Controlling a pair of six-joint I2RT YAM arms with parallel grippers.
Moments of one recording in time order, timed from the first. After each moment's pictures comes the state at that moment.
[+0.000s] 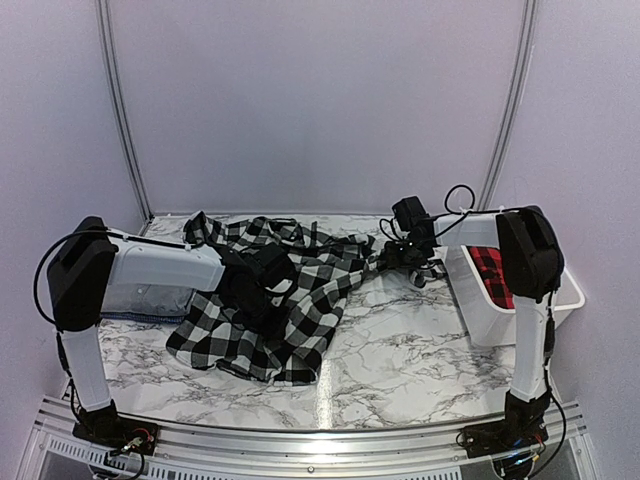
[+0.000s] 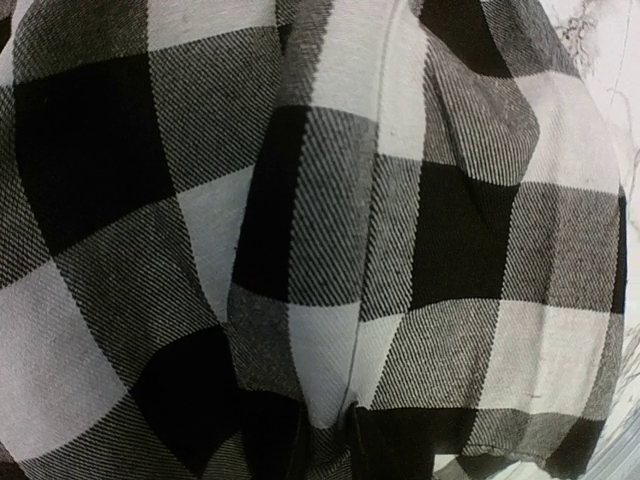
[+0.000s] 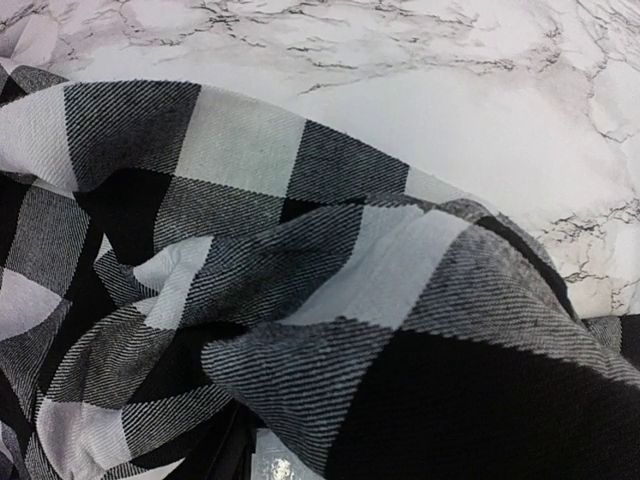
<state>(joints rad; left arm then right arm) -0.87 1.91 1.28 -0.62 0.07 -0.38 0.38 2.13 1.52 -0.39 0.11 0.26</state>
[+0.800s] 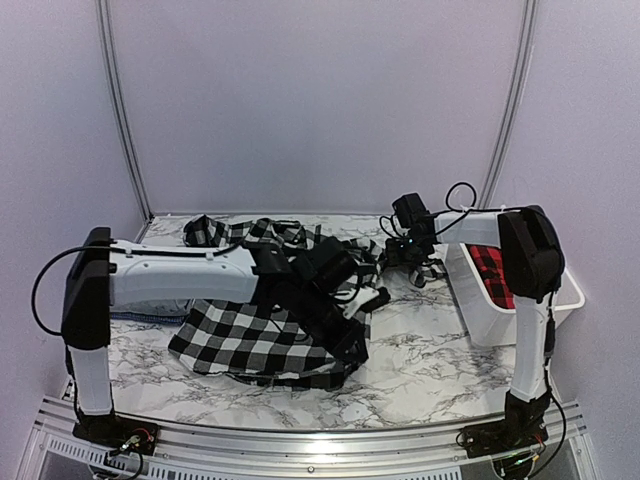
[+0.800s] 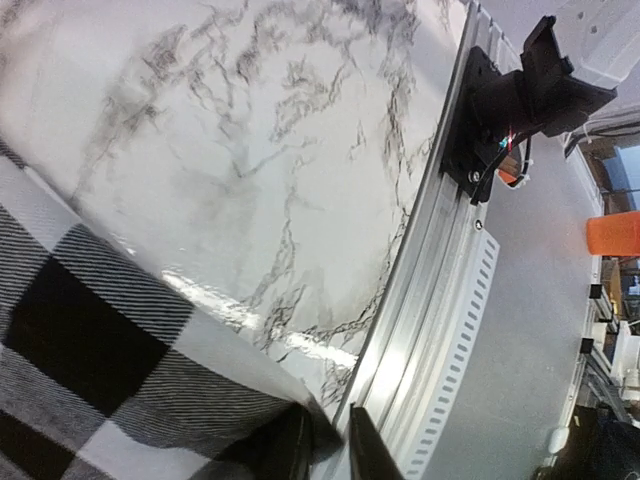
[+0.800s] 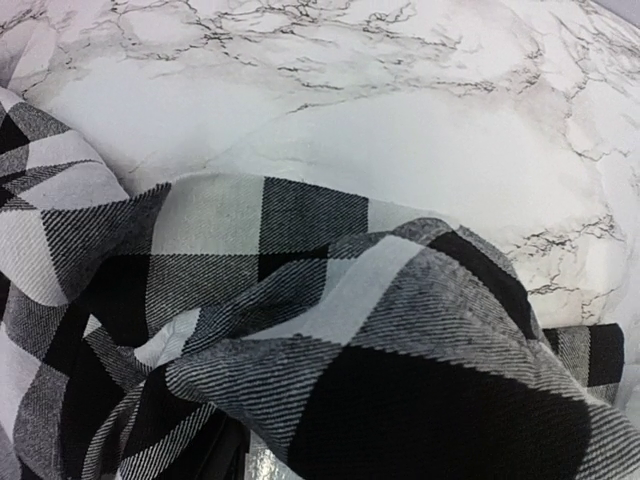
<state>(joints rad) -1.13 1.96 1.61 -0.62 0.42 -0.30 0.38 2.12 1.54 -0.41 0.14 0.22</state>
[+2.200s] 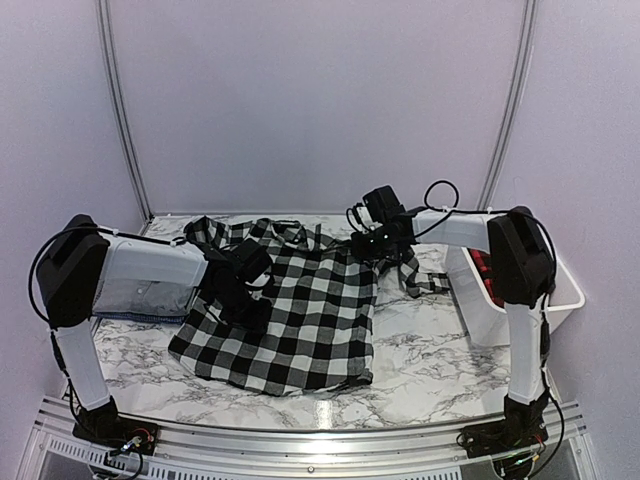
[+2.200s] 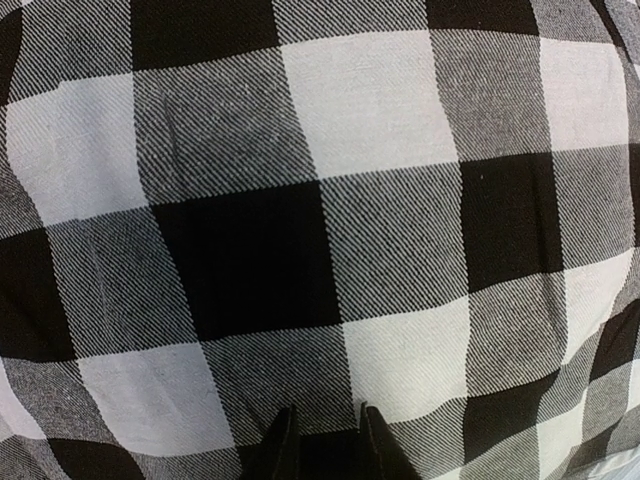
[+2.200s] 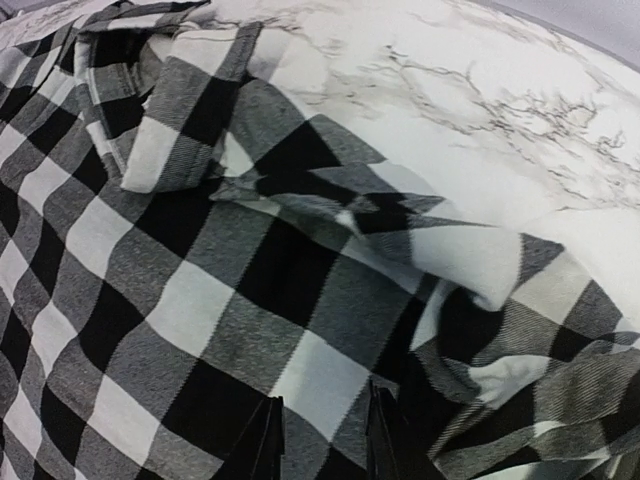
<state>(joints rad) -0.76 1.87 1.19 -0.58 0.08 -0.42 0.52 2.14 1.64 -0.36 0.00 0.24</state>
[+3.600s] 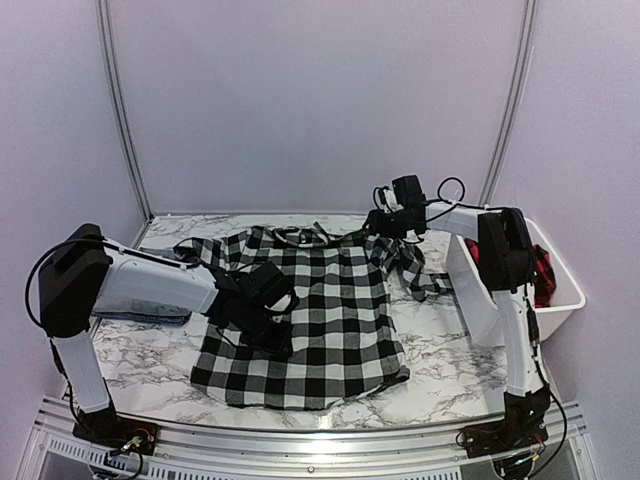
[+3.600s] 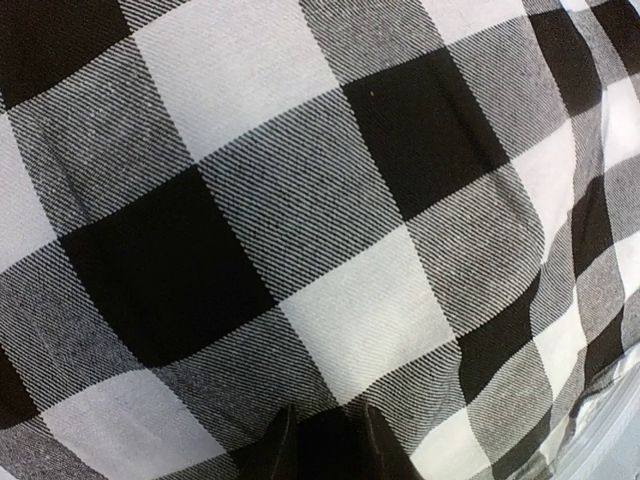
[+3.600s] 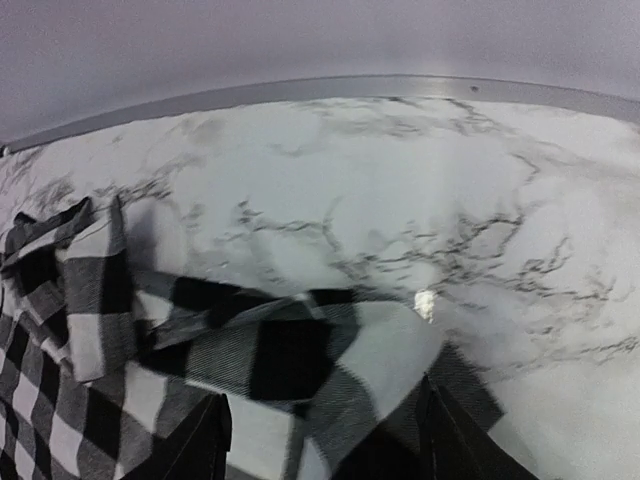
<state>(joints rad) -0.92 1.86 1.12 -0.43 0.15 -0.52 0.30 2.42 1.97 -0.29 -0.21 0.31</state>
